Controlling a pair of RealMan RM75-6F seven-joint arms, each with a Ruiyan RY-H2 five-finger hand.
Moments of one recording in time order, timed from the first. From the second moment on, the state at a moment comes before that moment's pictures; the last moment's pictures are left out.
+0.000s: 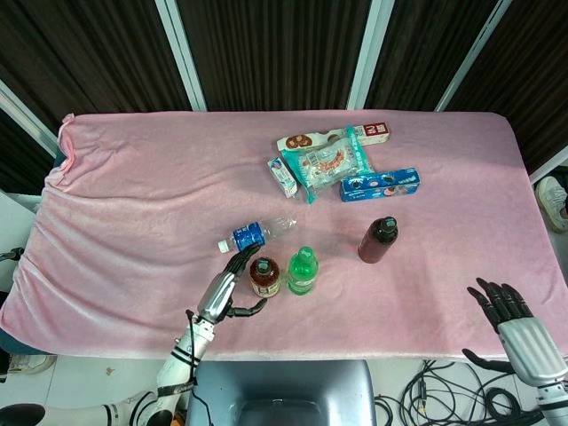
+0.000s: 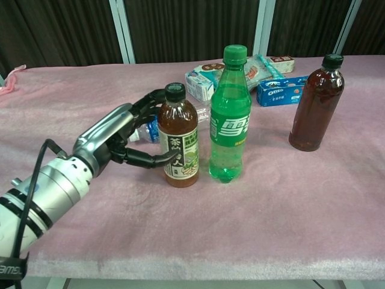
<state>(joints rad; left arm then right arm) -0.56 -1.86 -0.15 -1.39 1.43 1.17 -0.35 0.04 -1.05 -0.11 -1.52 -1.73 1.48 0.11</state>
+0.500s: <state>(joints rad) -0.30 -1.41 0.03 -1.38 1.56 1.50 -0.14 0.09 -1.05 -0.06 -1.53 -1.64 1.39 0.16</state>
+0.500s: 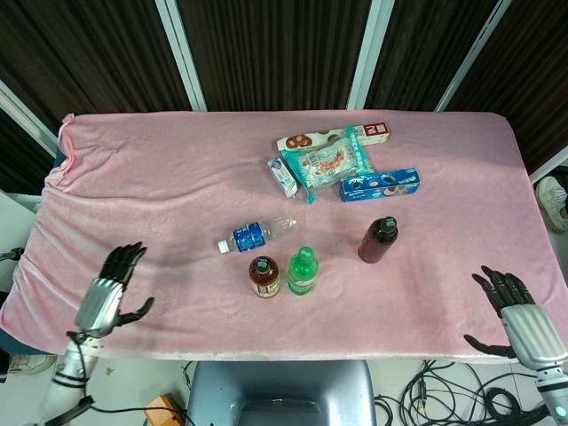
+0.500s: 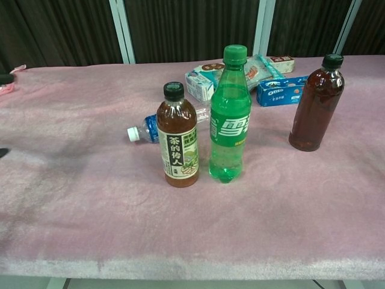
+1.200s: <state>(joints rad) -0.07 -1.42 0.07 -1.11 1.53 1.60 -0.06 0.46 -1.20 0.17 -1.40 -1.42 0.94 0.69</state>
